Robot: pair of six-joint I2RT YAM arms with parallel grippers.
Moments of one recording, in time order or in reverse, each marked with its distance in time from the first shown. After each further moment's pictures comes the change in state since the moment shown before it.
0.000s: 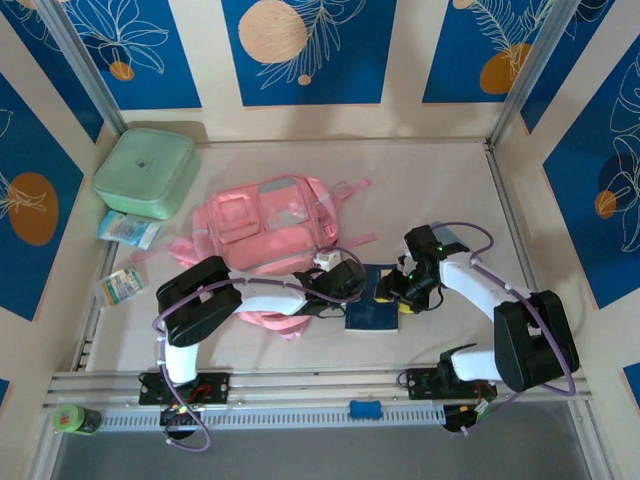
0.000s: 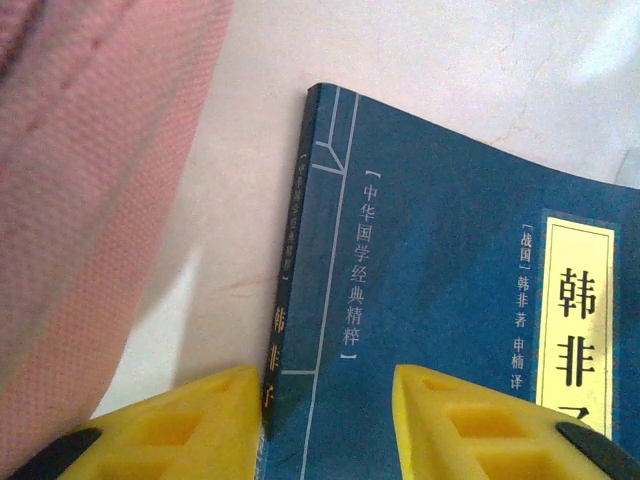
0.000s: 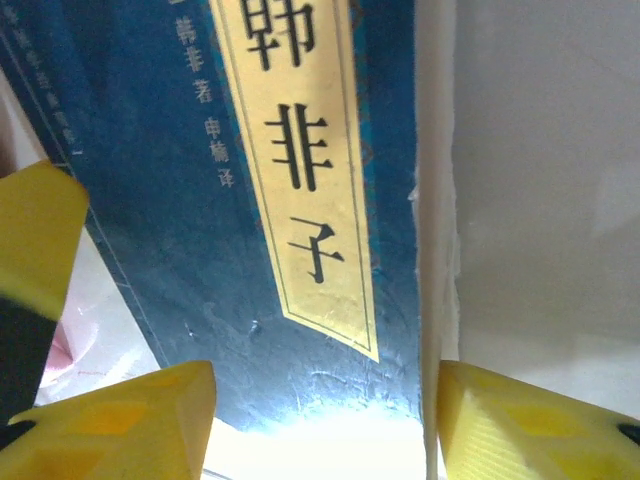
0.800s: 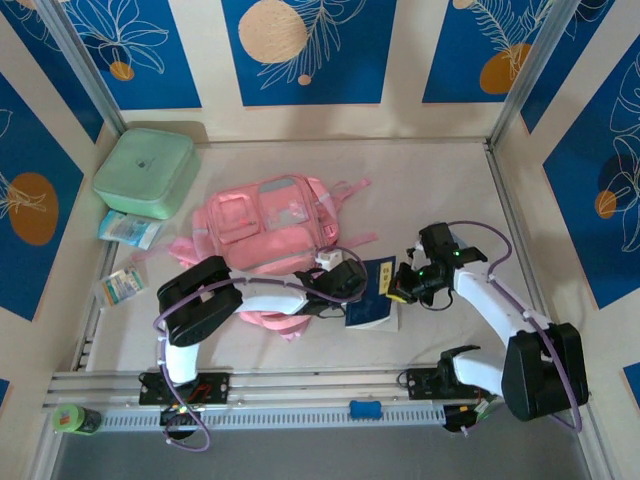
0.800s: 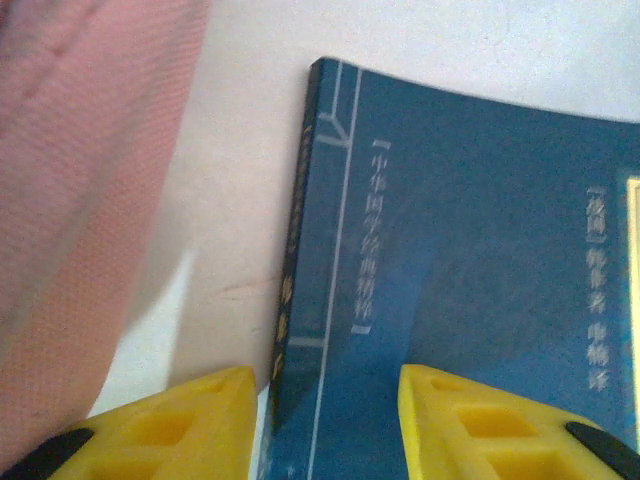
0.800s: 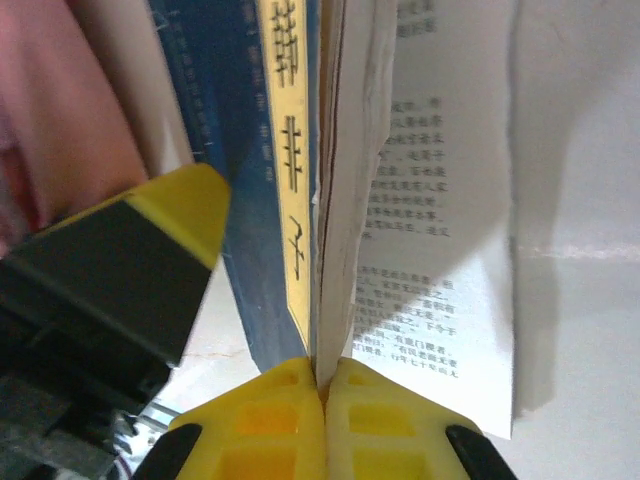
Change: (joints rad) left arm 0.000 0.003 0.015 -0.016 0.001 0.037; right arm -0.090 -0.164 -0.006 -0.006 -0.101 0.022
